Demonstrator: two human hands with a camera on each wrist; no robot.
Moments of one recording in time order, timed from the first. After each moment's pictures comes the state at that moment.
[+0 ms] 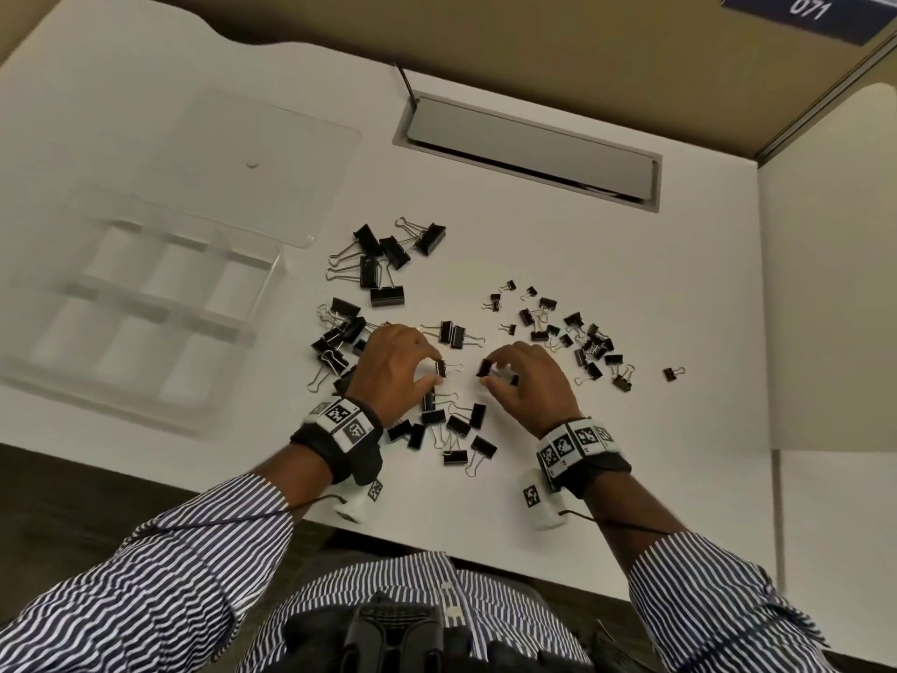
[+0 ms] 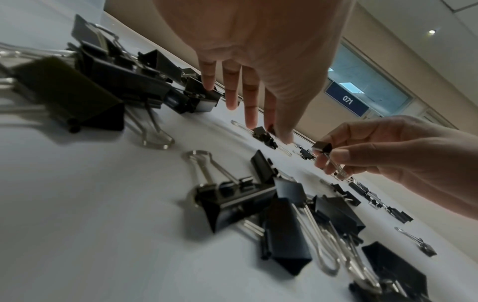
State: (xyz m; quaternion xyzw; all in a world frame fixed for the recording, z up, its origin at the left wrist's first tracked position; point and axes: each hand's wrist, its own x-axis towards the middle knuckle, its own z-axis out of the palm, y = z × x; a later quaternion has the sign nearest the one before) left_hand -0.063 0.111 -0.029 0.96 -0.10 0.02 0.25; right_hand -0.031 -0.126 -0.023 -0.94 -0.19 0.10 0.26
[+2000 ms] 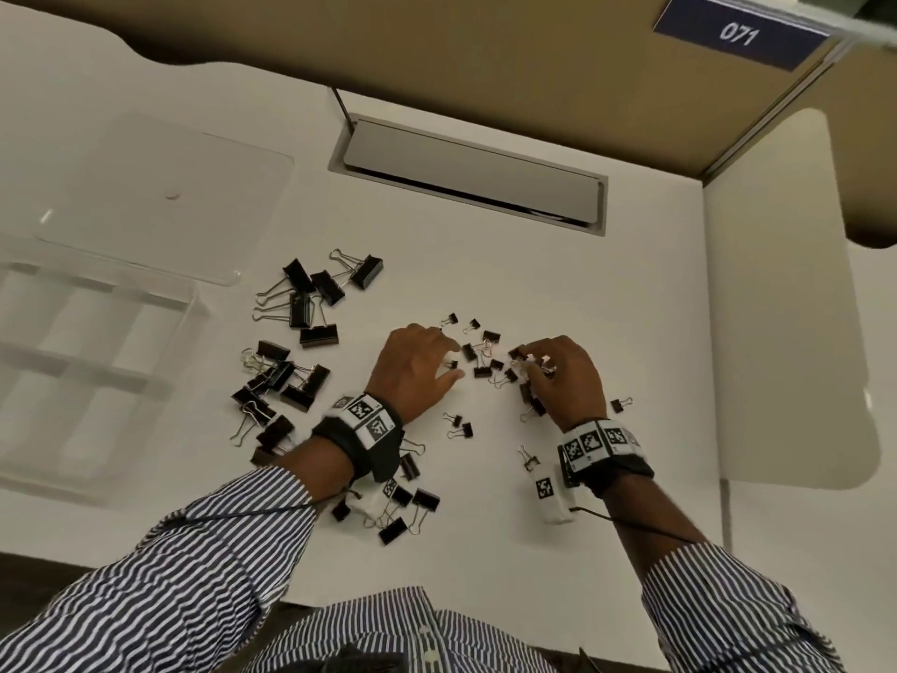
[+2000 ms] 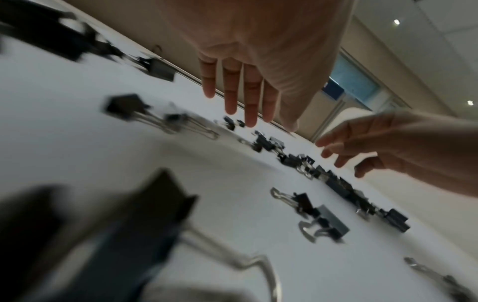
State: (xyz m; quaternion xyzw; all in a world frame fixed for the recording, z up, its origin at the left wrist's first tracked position) left_hand 0.024 0.017 -0.033 0.96 -0.14 0.03 0.26; right_hand 0.045 -0.227 -0.017 -0.95 -0.05 0.06 0.29
